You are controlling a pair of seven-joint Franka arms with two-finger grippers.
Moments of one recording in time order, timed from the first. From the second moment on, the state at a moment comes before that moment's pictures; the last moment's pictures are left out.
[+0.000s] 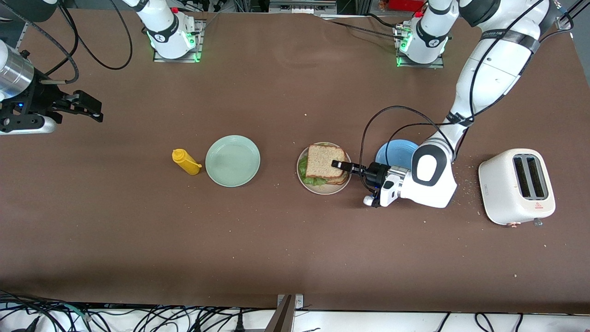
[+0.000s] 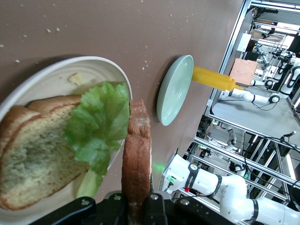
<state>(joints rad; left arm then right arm) 0.05 0.85 -0.37 -1.58 -0.96 1.89 0.39 0.05 0.06 0.03 -1.55 -0.02 1.58 0.02</state>
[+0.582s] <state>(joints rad) 0.06 0.86 -0.36 -1.58 -0.96 1.90 0.50 0.04 0.07 0.03 -1.55 -0.02 1.58 0.02</state>
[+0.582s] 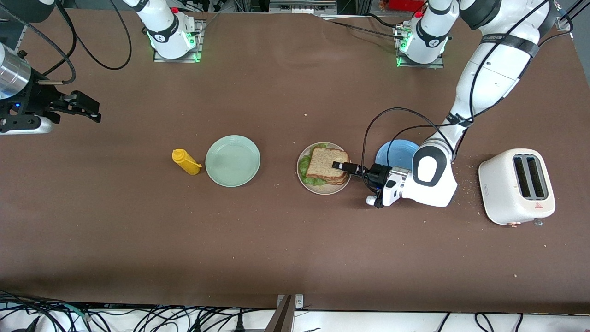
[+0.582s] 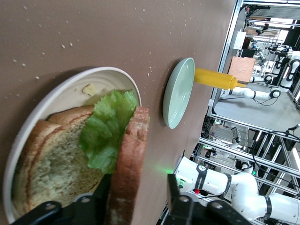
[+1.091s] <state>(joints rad) 0.10 0.84 -0.35 -1.58 -0.88 1.89 0.54 0.04 0.08 0.03 -1.55 -0.02 1.58 0.02</state>
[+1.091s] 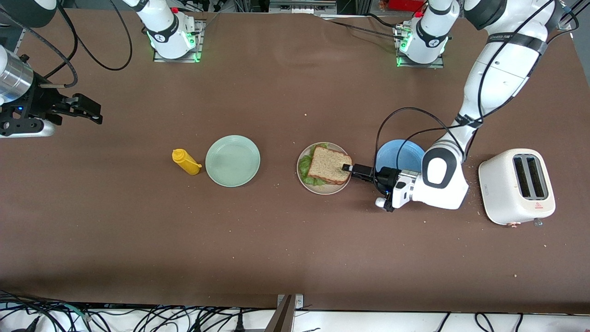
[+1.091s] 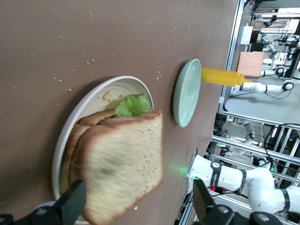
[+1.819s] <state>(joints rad) 0.12 0.73 -0.35 -1.57 -0.65 1.86 0.52 0.04 0.08 -0.02 -1.55 0.08 1.60 0.02</state>
